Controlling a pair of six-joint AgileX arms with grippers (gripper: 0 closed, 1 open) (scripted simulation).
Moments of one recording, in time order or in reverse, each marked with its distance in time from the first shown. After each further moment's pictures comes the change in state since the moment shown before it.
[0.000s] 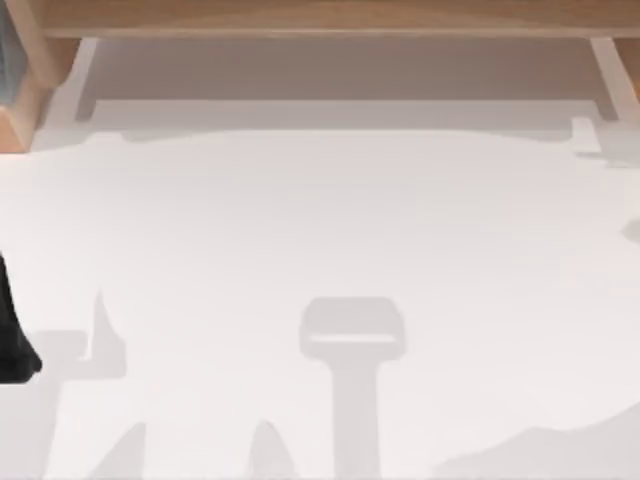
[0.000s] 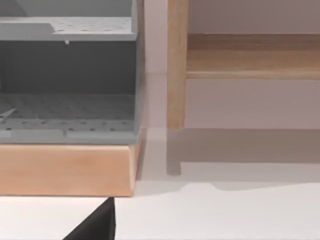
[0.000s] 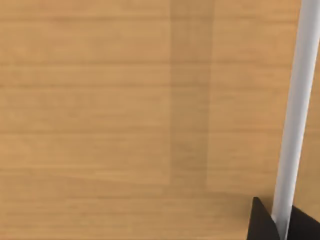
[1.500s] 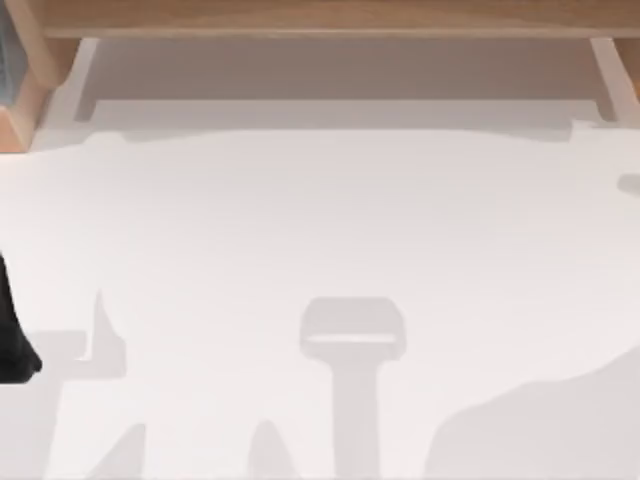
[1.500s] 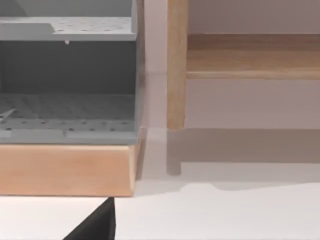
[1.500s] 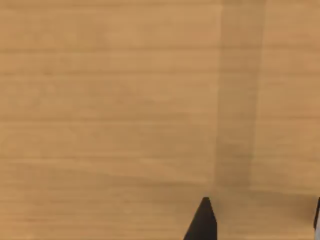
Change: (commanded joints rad) left arm 0.000 0.000 0.000 0.000 0.000 0.000; right arm 0.058 0.125 0.279 -0.157 0.064 0.001
